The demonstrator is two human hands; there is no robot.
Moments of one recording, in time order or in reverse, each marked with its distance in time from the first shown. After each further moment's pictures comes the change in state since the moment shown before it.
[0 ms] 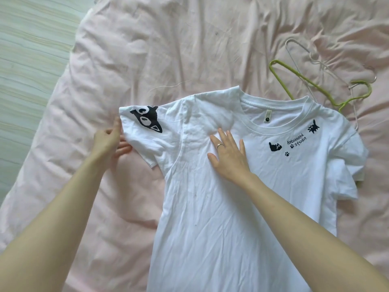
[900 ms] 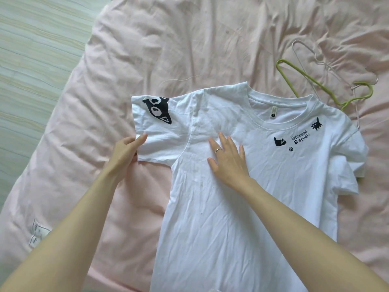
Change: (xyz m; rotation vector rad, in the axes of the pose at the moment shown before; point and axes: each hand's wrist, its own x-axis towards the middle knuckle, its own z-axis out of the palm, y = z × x) left_hand -0.036 -0.044 -0.014 0.023 -0.168 0.078; right_hand -0.029 -0.022 0.020 -0.052 0.004 -0.018
